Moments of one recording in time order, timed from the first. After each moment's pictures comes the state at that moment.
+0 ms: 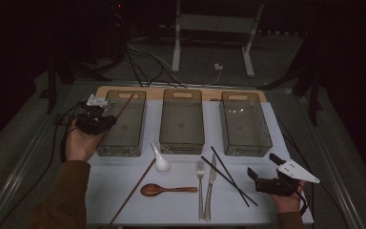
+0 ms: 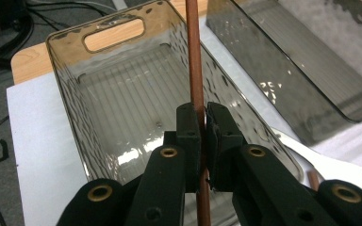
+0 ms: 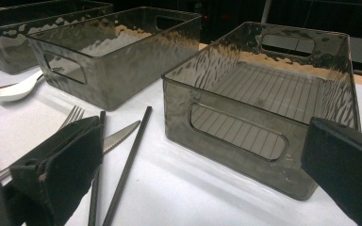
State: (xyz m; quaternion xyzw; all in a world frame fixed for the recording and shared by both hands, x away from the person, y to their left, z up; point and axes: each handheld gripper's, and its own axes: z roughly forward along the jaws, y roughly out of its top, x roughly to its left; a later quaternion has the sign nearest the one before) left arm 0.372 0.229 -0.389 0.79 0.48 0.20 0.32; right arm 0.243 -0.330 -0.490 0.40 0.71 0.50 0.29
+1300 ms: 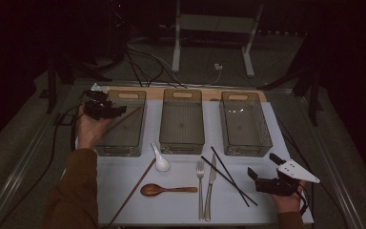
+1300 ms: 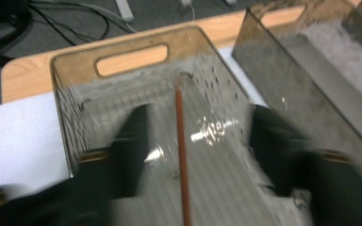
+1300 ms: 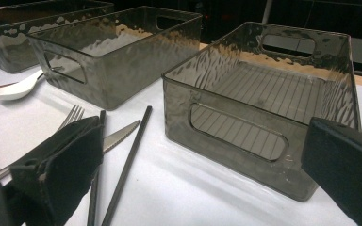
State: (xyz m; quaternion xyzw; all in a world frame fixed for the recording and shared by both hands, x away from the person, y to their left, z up) left arm 0.432 0.235 -0.411 0.75 0.52 0.19 0.36; right arm 0.244 -0.331 -0.490 0.40 0.71 0.50 0.29
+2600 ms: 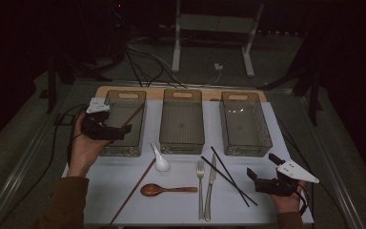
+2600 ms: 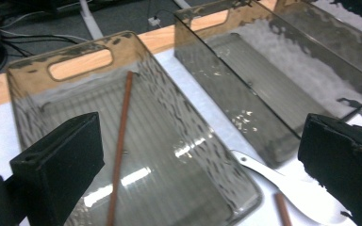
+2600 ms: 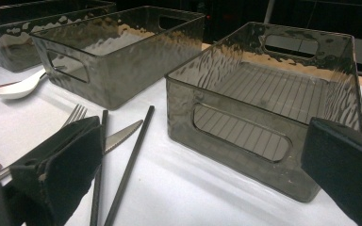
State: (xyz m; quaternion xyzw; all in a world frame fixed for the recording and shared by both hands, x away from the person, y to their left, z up) left arm 0.353 0.215 -0.399 0.78 0.45 0.19 0.40; right arm 0.244 -0.329 -0.490 0.40 0.71 0.50 0.29
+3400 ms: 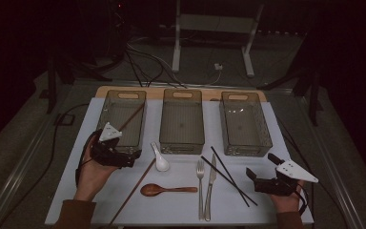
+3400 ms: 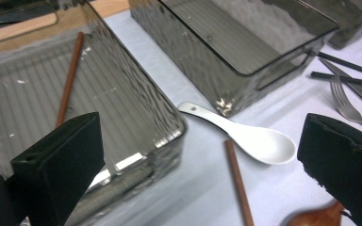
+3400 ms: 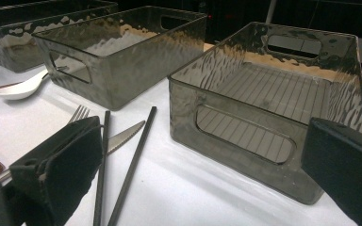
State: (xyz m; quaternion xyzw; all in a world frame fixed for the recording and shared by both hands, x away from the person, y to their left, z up) left arm 0.296 0.184 -0.429 0.80 0.42 0.18 0.38; right arm 0.244 -0.327 -0.489 0.40 0.72 0.50 0.29
